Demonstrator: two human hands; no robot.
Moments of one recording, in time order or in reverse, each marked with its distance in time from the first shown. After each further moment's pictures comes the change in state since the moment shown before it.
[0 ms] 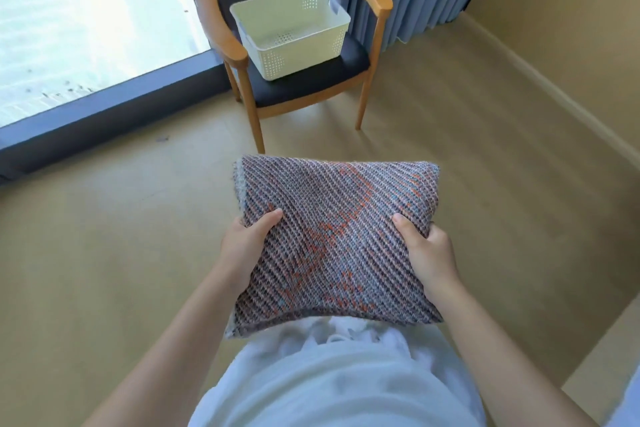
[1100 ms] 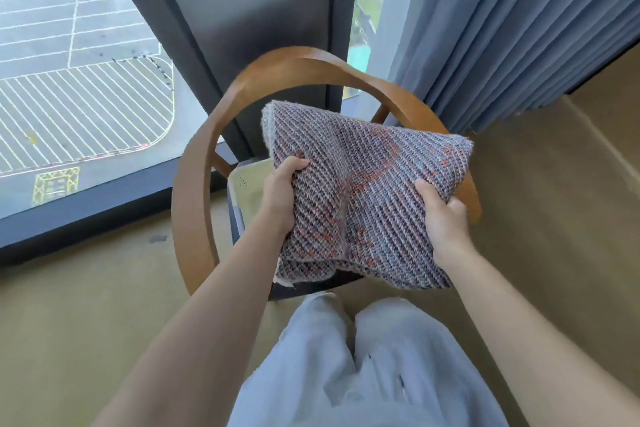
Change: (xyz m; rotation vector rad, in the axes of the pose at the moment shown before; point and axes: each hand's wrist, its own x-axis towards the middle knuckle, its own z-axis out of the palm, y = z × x) left_hand 0.590 0.454 0.143 -0.463 0.065 0.002; right_hand 0.615 -0.403 0.231 0.124 -0.112 0.108
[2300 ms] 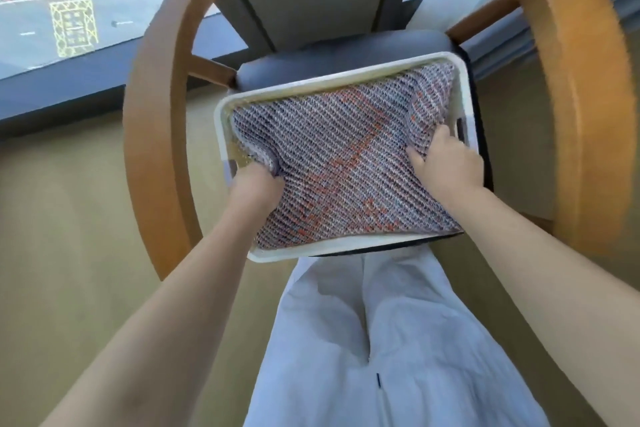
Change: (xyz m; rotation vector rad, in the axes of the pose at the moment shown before) left_hand 0.166 -0.089 -0.109 1.411 0.341 -0.404; right_hand 0.194 0.082 0.112 -1.493 -0.247 -0.501
